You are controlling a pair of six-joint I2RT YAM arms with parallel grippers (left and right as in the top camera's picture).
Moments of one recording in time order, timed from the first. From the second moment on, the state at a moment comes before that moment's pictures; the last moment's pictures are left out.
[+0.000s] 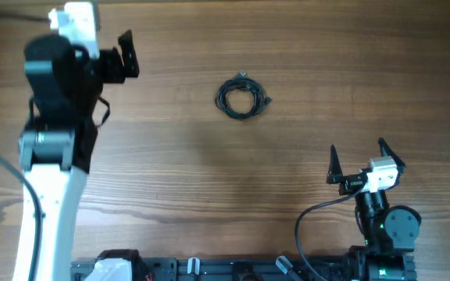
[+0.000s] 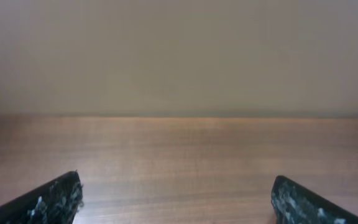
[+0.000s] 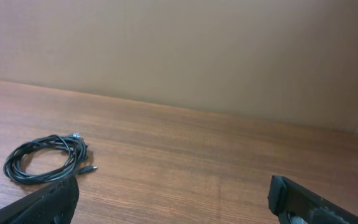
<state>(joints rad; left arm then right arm) -0.01 1.20 1.23 -0.36 0.01 -0.02 -0.06 0.02 0.01 0.01 -0.16 -0.12</state>
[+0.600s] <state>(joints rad) -0.08 1.00 1.00 -0.48 -0.06 -0.13 -0.06 0.02 0.01 0.01 -0.16 -0.12</state>
